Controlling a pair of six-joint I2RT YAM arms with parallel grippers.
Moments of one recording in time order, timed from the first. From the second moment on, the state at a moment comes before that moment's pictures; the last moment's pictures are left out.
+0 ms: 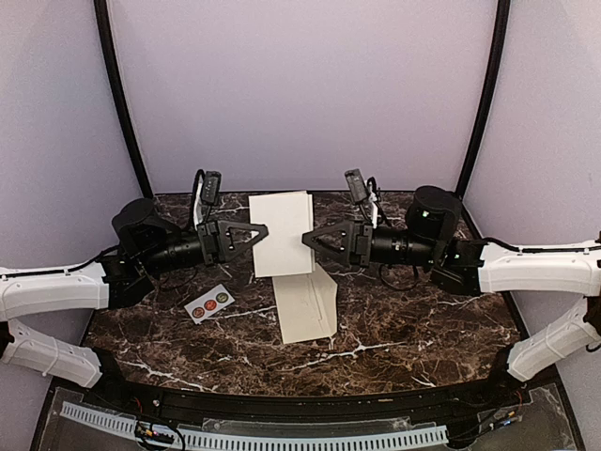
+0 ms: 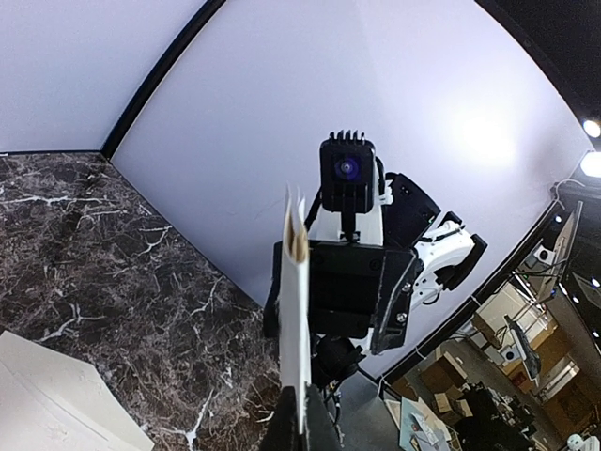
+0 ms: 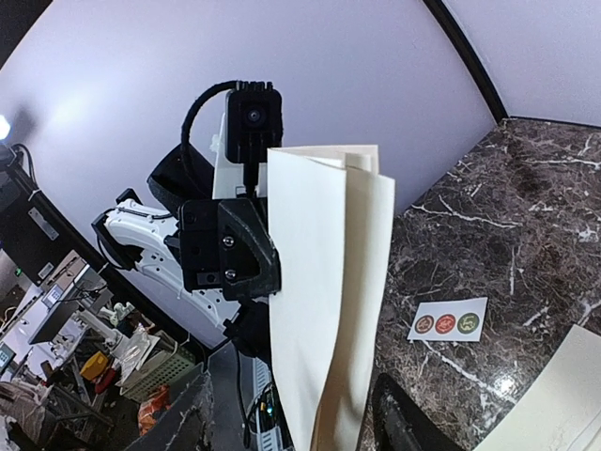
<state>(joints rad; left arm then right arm) -0.79 1.14 0.66 0.57 0.51 -0.76 0.94 1.32 0.84 0.46 -0.48 0.66</state>
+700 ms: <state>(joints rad) -0.79 1.12 0.63 0.65 0.53 -0.79 0.97 1.41 0.87 0.60 -0.47 0.72</state>
